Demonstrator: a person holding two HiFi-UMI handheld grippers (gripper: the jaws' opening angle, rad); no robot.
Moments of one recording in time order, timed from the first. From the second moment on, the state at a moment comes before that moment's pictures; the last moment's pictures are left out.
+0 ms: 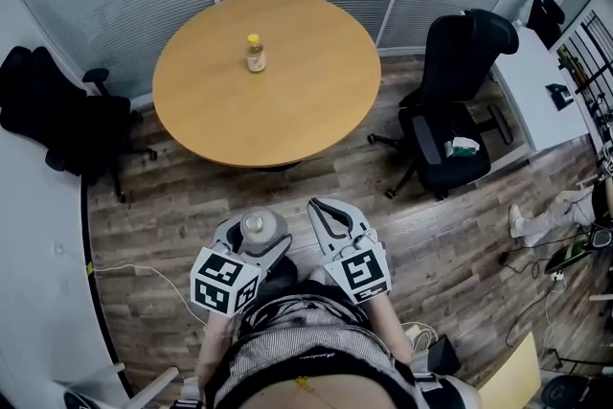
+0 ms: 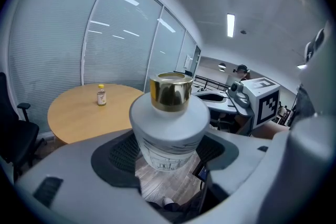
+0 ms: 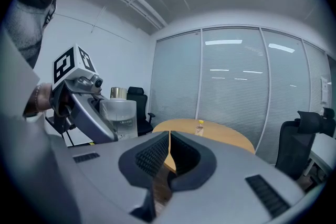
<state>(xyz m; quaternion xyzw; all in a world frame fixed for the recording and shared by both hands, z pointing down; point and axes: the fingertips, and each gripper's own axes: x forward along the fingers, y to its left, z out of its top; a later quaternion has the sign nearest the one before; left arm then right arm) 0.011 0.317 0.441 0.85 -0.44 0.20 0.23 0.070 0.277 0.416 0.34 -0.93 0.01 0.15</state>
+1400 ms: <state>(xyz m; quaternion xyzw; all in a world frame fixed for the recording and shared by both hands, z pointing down) -0.096 0.235 0.456 0.86 -0.41 0.20 0.23 -0.043 0.200 0.439 0.36 -0.92 0.02 0.16</state>
